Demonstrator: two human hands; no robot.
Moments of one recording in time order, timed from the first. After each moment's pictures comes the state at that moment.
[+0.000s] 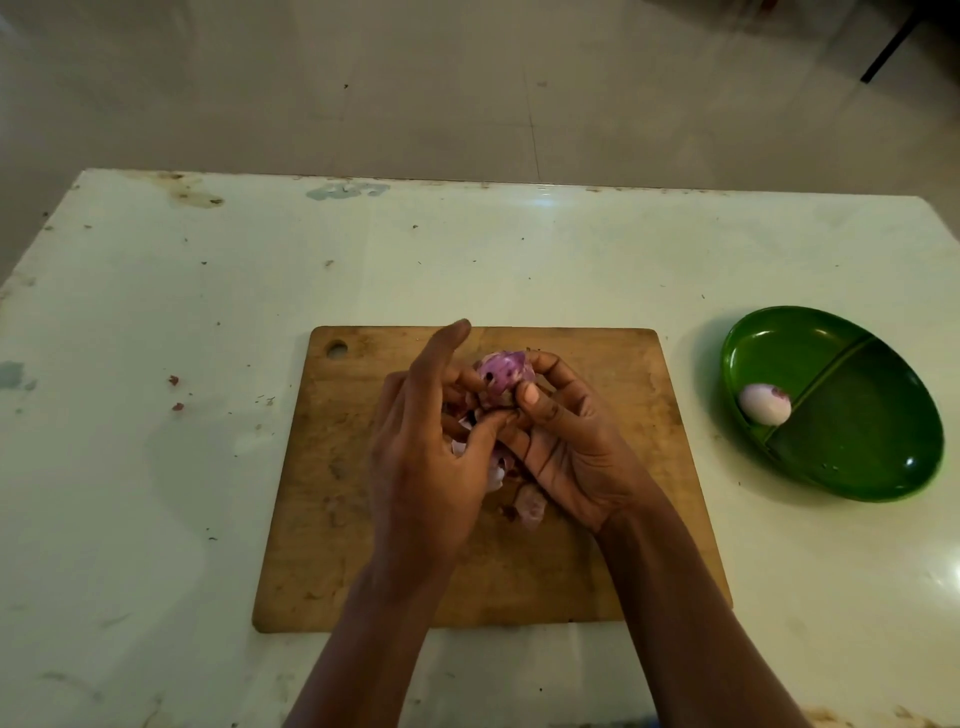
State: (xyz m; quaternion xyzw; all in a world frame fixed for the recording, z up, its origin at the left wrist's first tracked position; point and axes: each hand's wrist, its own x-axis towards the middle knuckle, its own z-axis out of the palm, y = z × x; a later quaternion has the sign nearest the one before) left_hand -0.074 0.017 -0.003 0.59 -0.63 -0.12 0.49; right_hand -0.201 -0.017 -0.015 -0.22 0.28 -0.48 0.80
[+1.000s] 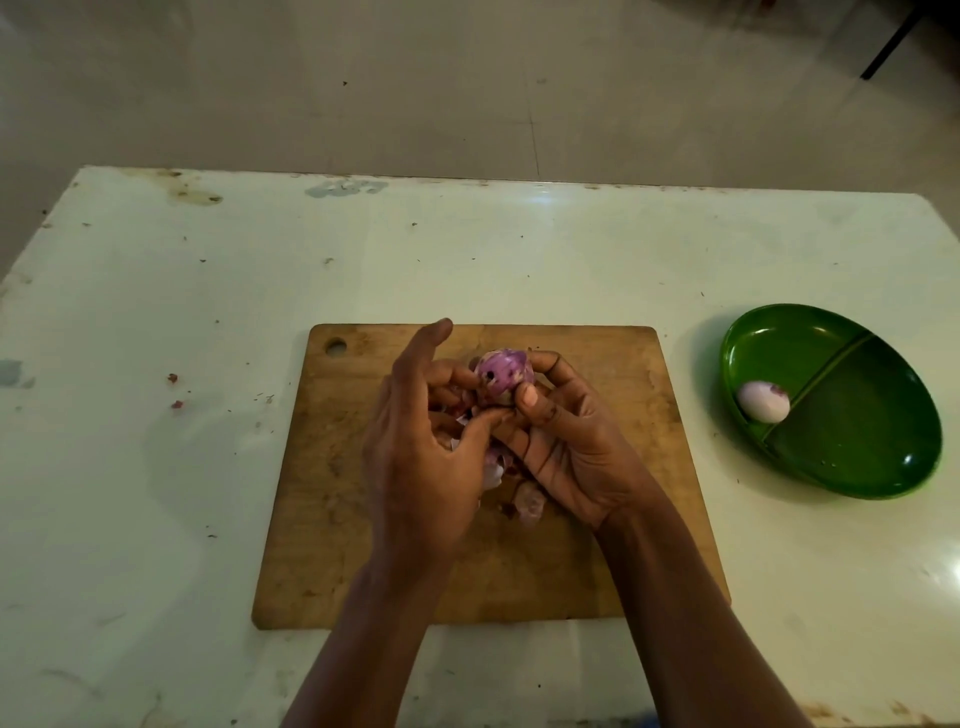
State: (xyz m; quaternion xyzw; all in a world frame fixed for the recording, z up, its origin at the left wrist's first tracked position) left_hand -0.074 0.018 -0.002 0.60 -0.61 -0.15 0.50; right_hand -0.203 -0.018 -0.019 -0.23 0.27 -0.47 0.81
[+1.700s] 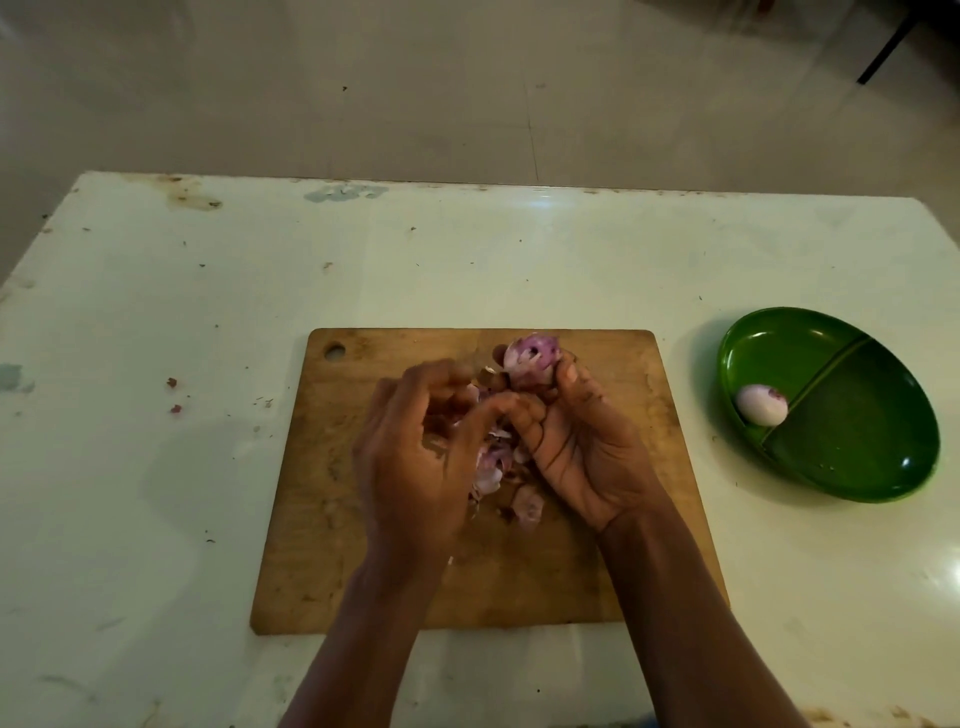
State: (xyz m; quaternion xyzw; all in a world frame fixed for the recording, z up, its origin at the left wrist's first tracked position) left_hand -0.073 0.016 -0.007 0.57 -0.60 -0.13 0.55; right_hand -0.206 -0.020 -0.023 -0.16 0.21 -0.53 0.81
